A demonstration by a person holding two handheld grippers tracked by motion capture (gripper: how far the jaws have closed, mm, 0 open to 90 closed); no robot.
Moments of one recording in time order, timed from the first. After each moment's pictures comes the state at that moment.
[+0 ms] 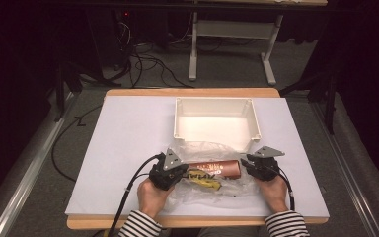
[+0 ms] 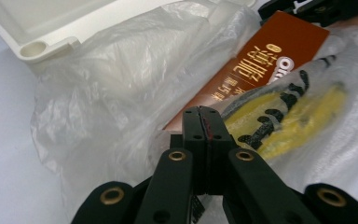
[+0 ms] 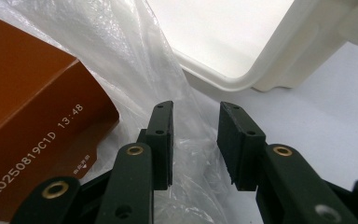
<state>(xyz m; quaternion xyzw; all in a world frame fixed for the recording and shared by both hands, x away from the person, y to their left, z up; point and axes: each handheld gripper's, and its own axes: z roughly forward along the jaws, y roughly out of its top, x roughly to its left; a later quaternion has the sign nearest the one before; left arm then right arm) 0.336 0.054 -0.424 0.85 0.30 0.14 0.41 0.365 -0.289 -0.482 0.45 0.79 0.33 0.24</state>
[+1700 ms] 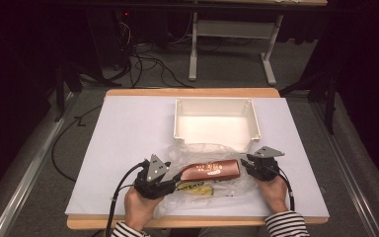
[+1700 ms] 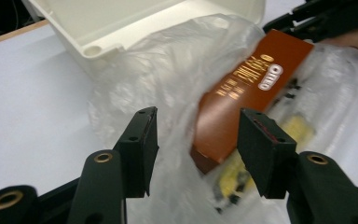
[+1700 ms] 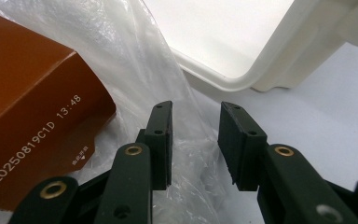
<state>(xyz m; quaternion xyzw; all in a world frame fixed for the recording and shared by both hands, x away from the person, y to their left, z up) 0.319 0.081 -0.405 0.82 0.33 0.18 0.42 0.364 -0.288 -0.482 0.45 0.79 0.33 0.24</state>
